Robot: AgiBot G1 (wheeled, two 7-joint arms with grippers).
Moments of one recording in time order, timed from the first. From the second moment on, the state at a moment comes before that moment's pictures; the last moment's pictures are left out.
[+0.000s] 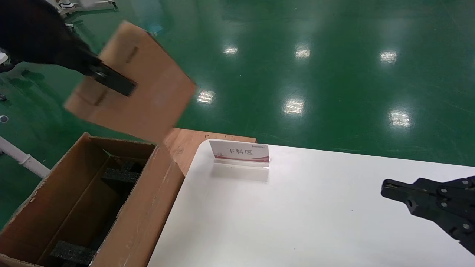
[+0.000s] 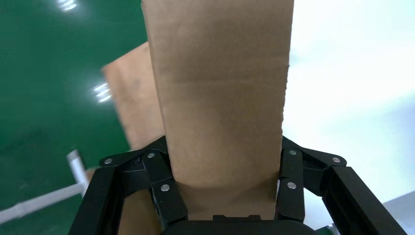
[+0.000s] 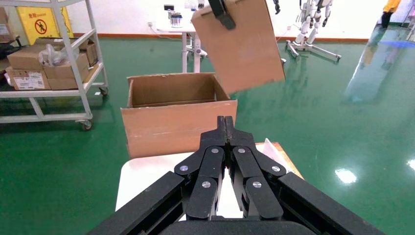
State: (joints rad) left arm -2.77 0.68 1.82 -1.24 1.36 1.59 -1.43; right arm 1.08 -0.61 -0.29 1.28 -0.72 -1.49 0.18
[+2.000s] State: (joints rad) left arm -2.83 0.71 2.62 -0.95 1.14 1.52 -1.27; right arm 1.08 -0.61 -0.29 1.28 -0.72 -1.49 0.18
